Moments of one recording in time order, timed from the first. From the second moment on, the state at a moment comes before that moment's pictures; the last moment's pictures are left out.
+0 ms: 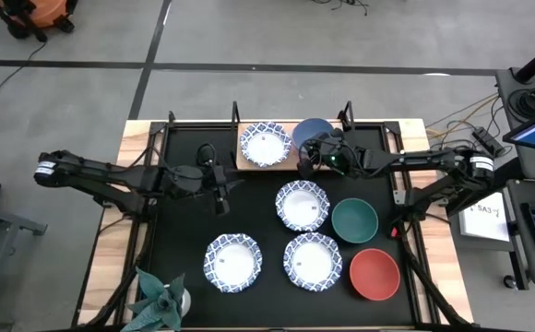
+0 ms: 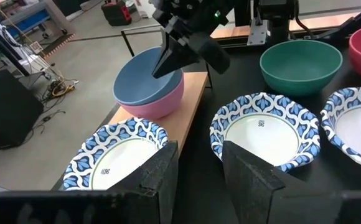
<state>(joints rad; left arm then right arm) -0.12 1.08 0.85 -0.20 -0.51 0.03 -0.29 1.39 0.79 0.09 0.45 0.22</state>
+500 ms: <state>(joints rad) -0.12 1.08 0.85 -0.20 -0.52 0.04 -0.29 1.26 0.78 -0.11 0.55 0.28</state>
